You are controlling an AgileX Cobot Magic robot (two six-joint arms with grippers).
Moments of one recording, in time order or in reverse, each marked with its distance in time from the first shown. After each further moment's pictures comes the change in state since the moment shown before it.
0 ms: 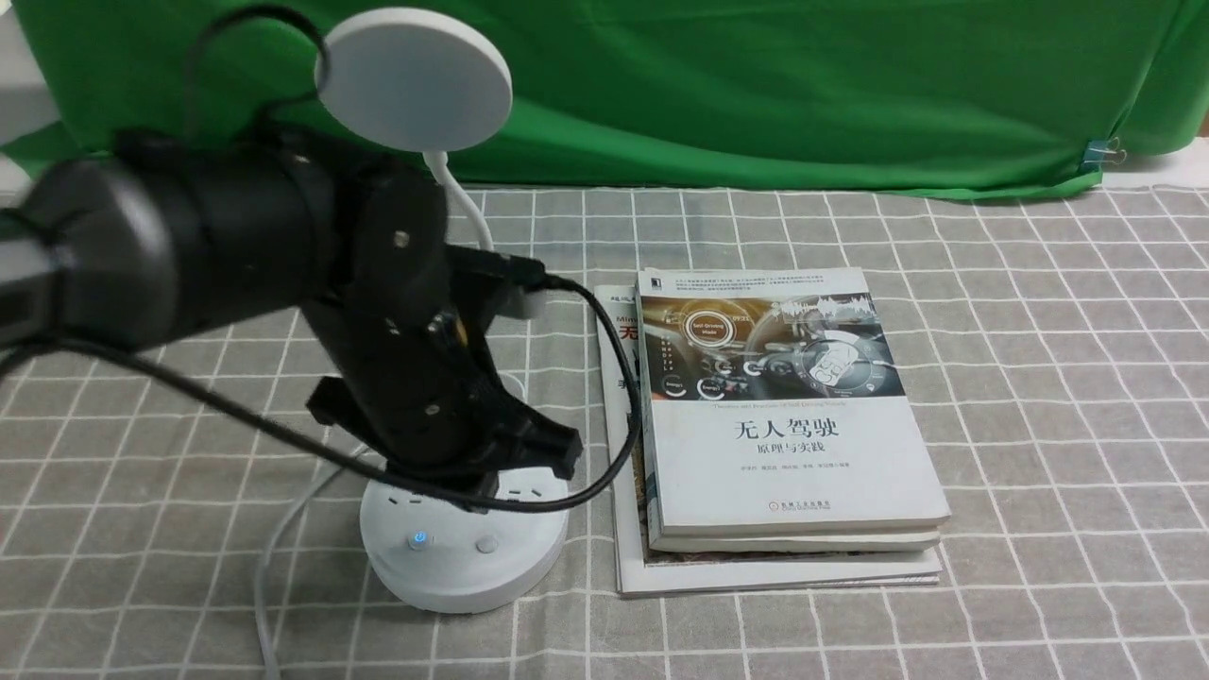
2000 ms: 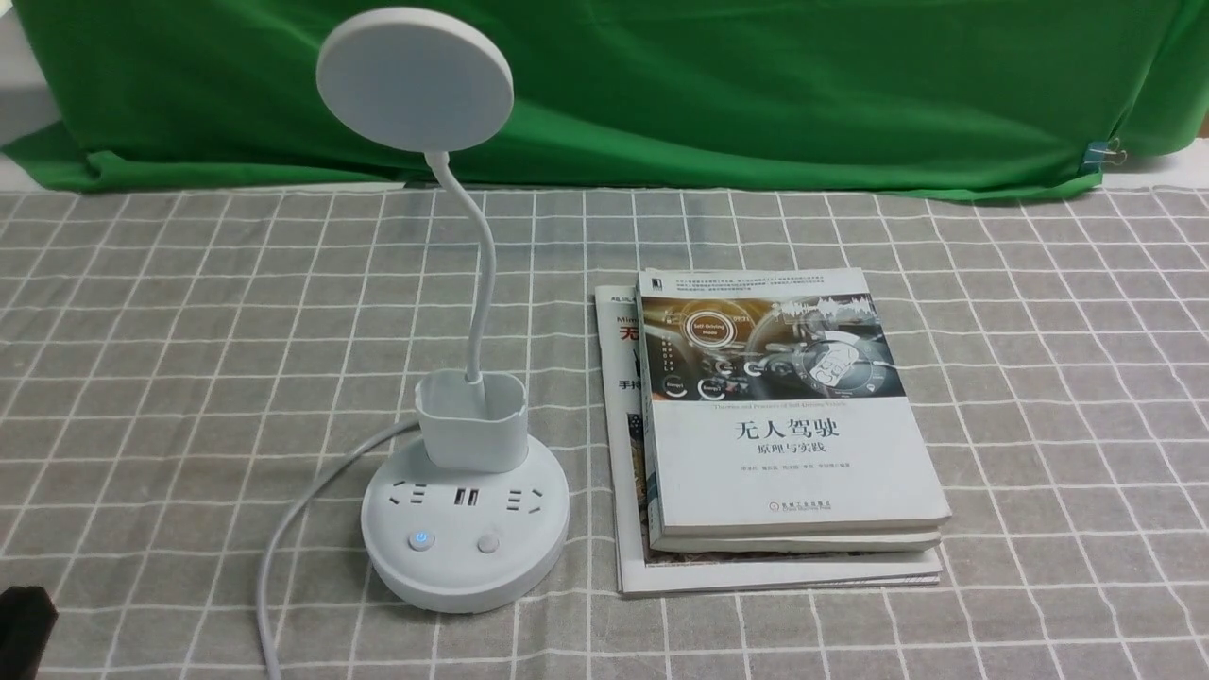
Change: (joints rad) right arm 0.000 0.000 0.000 0.000 0.001 0.000; left arm 0.520 -1.646 1.173 -0.090 -0.682 0.314
